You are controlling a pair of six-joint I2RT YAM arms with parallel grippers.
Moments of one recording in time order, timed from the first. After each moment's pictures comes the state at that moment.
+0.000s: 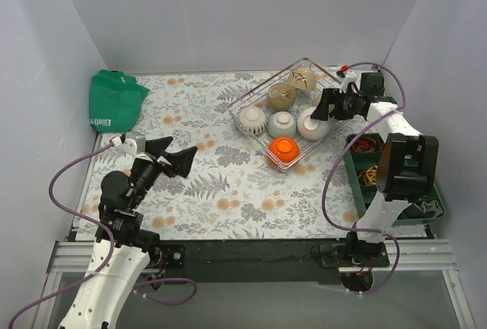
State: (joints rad) left arm -0.25 0.37 0.47 0.06 0.27 -0.37; right arm -0.06 1.79 1.32 -0.37 -0.65 -0.06
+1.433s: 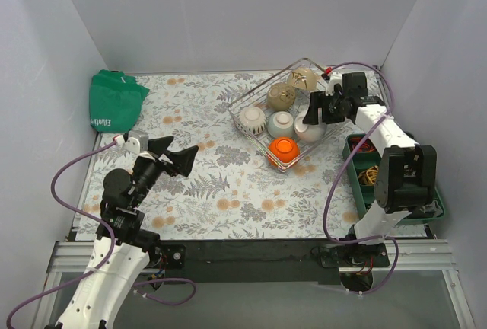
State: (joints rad) left arm -0.27 0.40 0.47 0.07 0.25 -0.34; right arm 0.09 1.69 1.29 -0.46 -0.43 0.00
